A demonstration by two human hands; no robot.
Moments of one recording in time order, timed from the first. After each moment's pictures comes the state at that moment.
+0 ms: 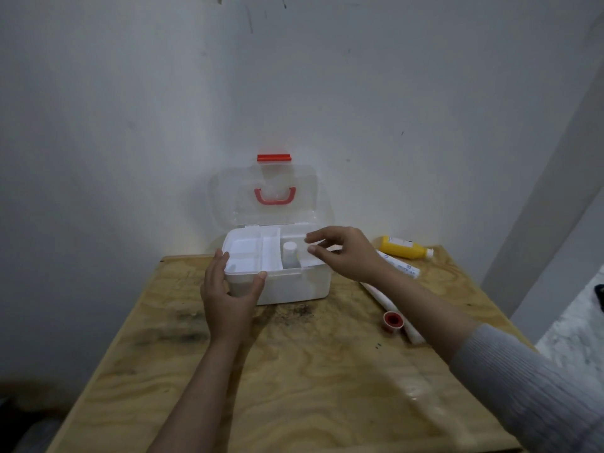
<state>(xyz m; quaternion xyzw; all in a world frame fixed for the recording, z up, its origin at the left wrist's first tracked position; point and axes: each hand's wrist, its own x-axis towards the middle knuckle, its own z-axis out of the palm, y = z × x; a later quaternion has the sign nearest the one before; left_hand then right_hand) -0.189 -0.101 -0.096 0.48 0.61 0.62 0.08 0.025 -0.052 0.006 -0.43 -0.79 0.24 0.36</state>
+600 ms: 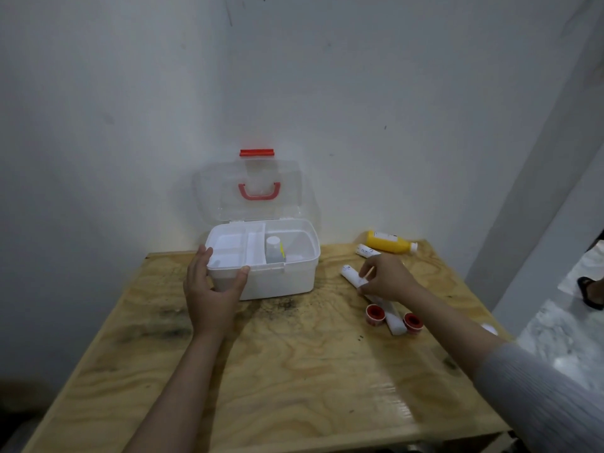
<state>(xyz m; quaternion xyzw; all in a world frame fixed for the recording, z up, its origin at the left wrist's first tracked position) -0.190 -0.097 -0.097 0.49 0.61 0.63 0.06 0.119 -0.044 -0.052 -0.65 -0.72 0.17 0.19</state>
